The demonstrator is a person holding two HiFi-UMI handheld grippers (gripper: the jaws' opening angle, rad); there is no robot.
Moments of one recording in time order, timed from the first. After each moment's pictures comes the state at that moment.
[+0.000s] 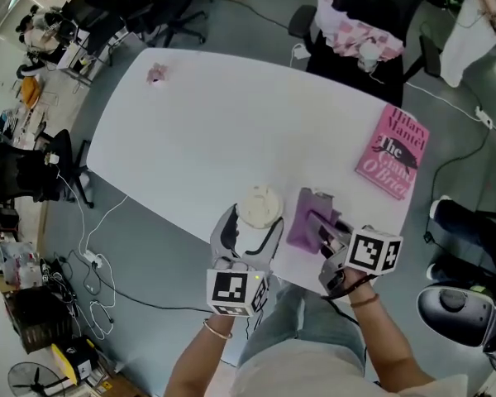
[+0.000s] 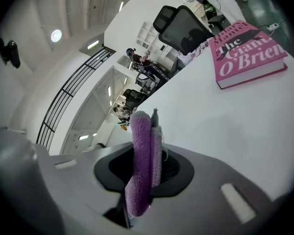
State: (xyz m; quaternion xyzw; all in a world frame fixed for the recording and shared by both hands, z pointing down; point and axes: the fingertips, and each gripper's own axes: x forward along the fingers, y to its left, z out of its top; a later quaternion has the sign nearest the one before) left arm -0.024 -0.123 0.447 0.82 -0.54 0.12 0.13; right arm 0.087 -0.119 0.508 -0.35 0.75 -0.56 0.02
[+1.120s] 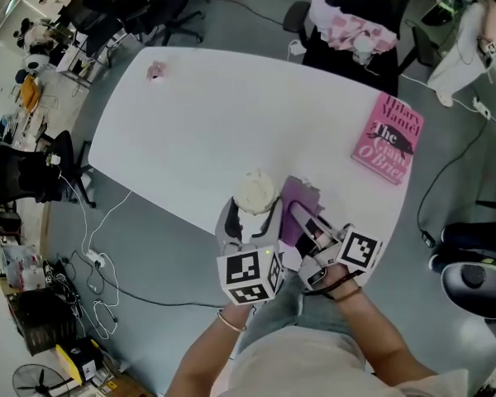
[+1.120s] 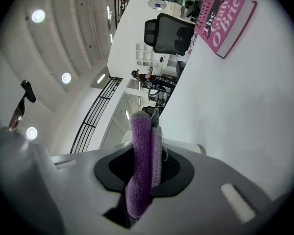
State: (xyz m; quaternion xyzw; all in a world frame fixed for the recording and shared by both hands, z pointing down) left arm -0.027 -0.117 0.450 0.75 -0.62 0.13 0.18; right arm 0.057 -0.105 0.470 -0.27 0.74 -0.57 0.22
